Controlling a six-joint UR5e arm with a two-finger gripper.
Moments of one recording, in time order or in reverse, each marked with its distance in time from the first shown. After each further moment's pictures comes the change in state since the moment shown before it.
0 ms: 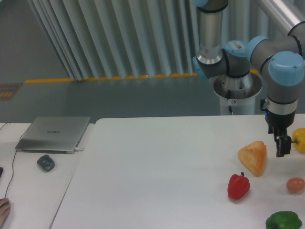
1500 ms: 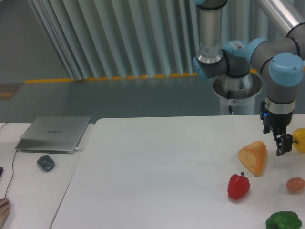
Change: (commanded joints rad) arm -0.006 0.041 -0.169 0.123 -0.031 -0.233
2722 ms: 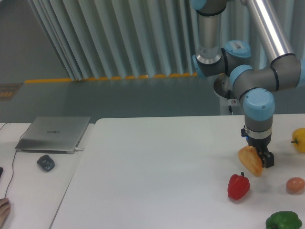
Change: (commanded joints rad) arm -0.106 -0.097 -0.037 0.006 0.138 -0.169
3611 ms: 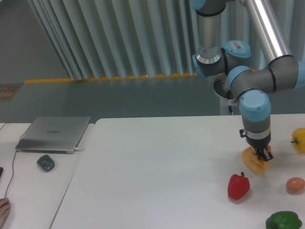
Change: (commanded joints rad) arm 0.014 0.031 0.044 -0.015 0.040 0.006
